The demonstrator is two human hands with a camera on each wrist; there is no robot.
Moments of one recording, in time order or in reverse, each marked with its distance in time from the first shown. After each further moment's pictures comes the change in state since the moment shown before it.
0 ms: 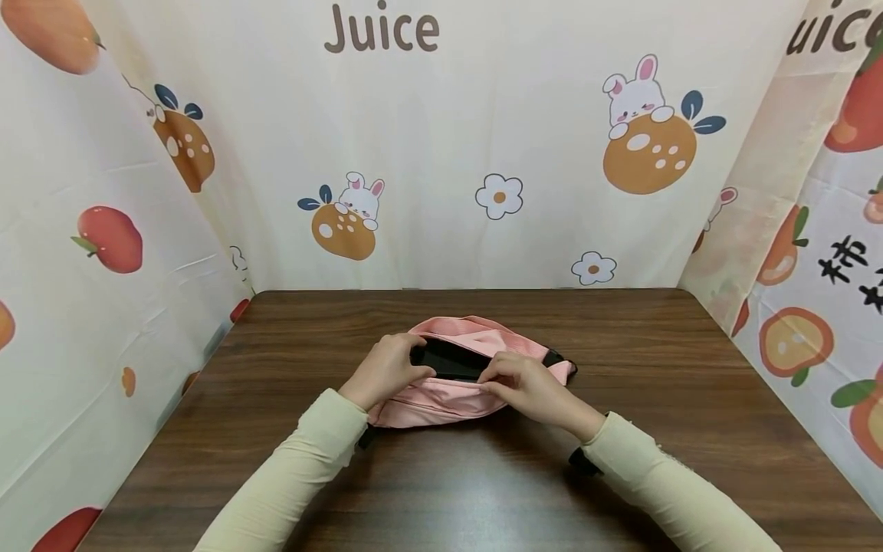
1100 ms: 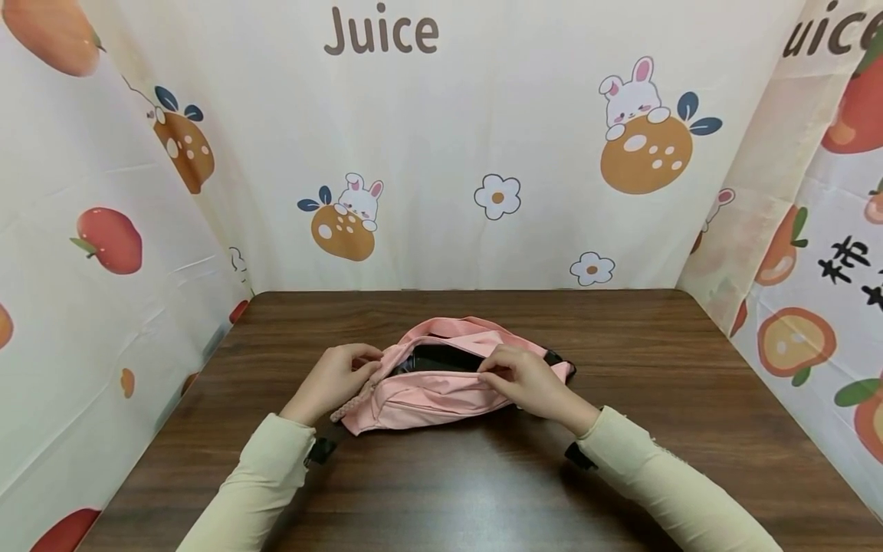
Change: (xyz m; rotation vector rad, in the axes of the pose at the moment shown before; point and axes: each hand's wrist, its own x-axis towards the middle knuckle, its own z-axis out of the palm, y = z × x) left_hand -0.043 -0.051 -0.030 -0.127 0.062 -0.100; right_hand 0.008 -0.007 -0.002 -0.047 0.043 0.129
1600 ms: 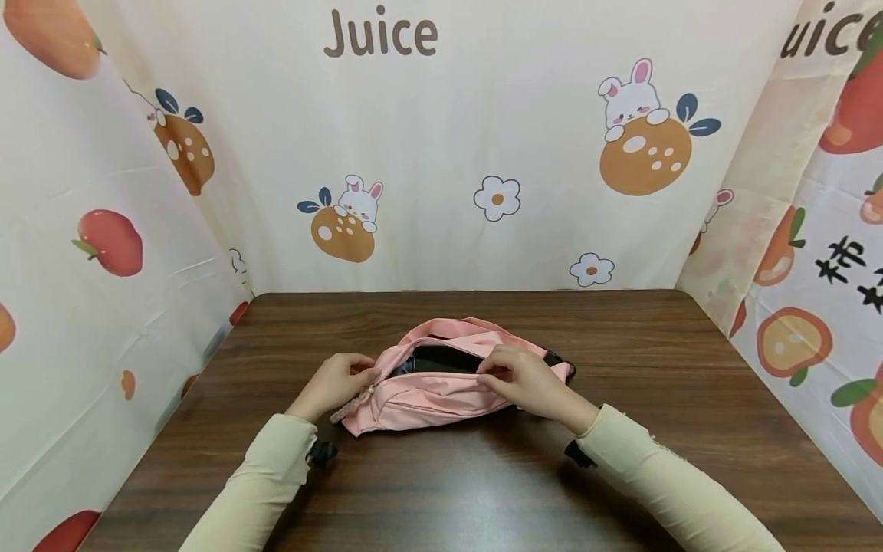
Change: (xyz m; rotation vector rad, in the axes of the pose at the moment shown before) left_hand 0.005 -0.026 0.009 -0.035 -0.116 -0.146; right_hand 0.004 -0.004 -0.003 -0.053 -0.044 0.015
